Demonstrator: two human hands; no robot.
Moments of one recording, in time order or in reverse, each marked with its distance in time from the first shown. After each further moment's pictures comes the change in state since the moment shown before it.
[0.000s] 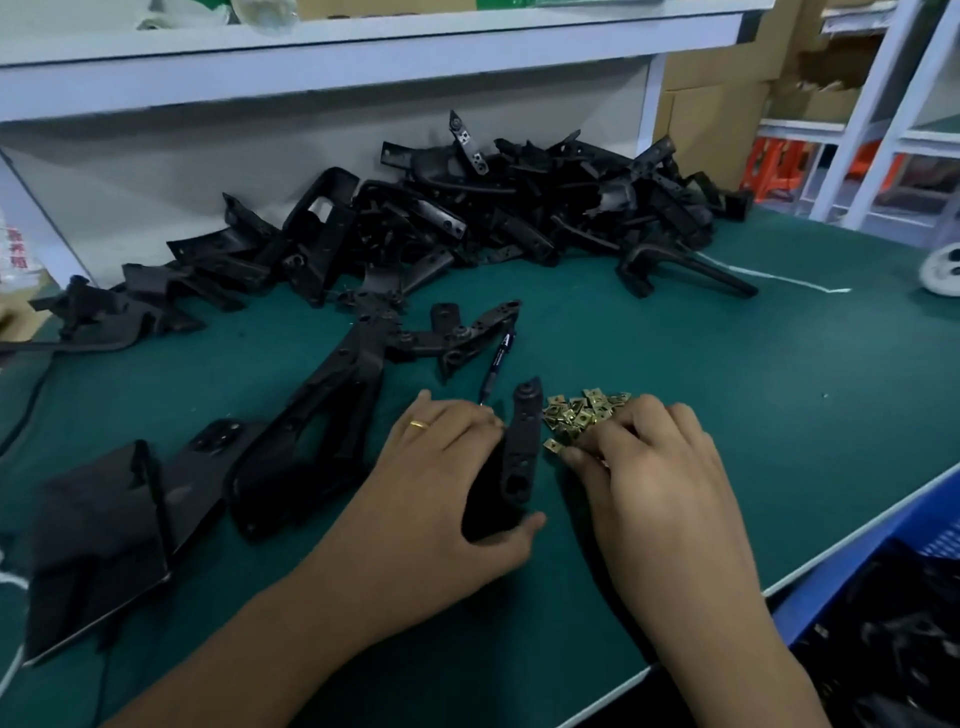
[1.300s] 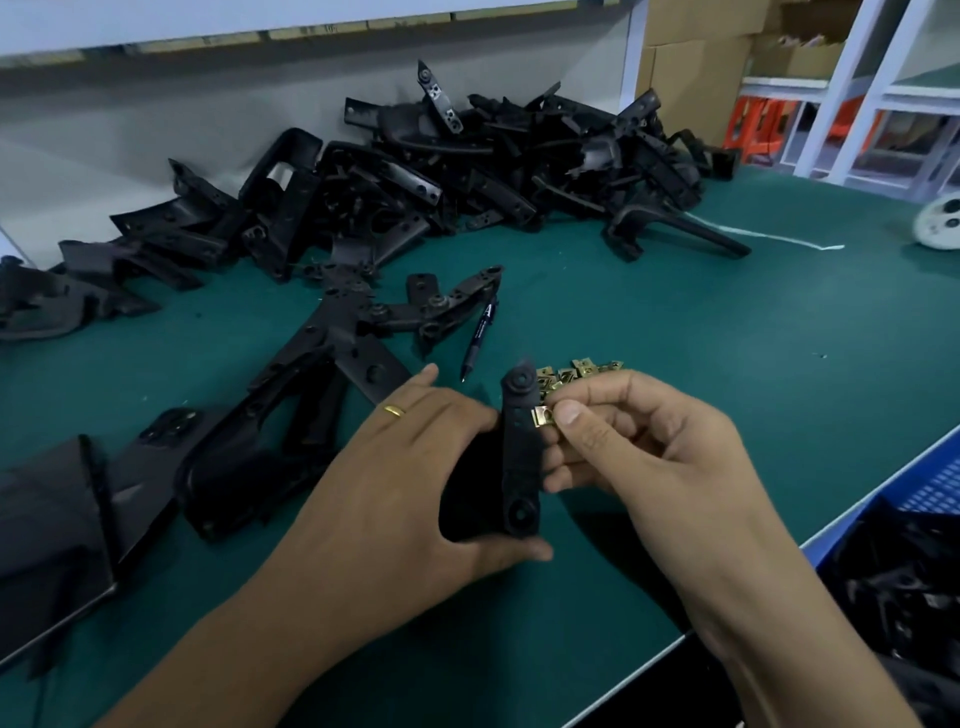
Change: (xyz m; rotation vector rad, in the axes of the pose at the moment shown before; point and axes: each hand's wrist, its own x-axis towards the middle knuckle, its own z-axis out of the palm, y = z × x) left_hand -0.001 0.008 -0.011 -0.018 0.022 0.118; right_hand 0.000 -0.002 -0.011 1.422 -0.173 0.398
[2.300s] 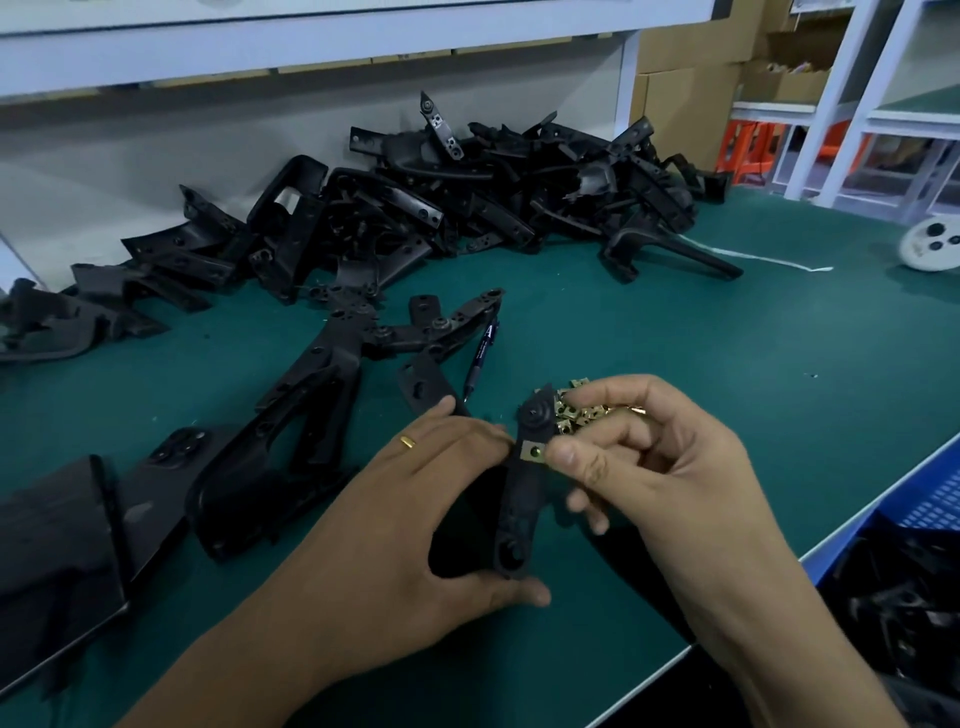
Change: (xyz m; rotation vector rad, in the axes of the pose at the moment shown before) left_hand -0.006 -0.006 -0.002 -0.122 -0.046 0.087; right_hand 0.000 -0.006 -0.004 -0.033 -0.013 -0.028
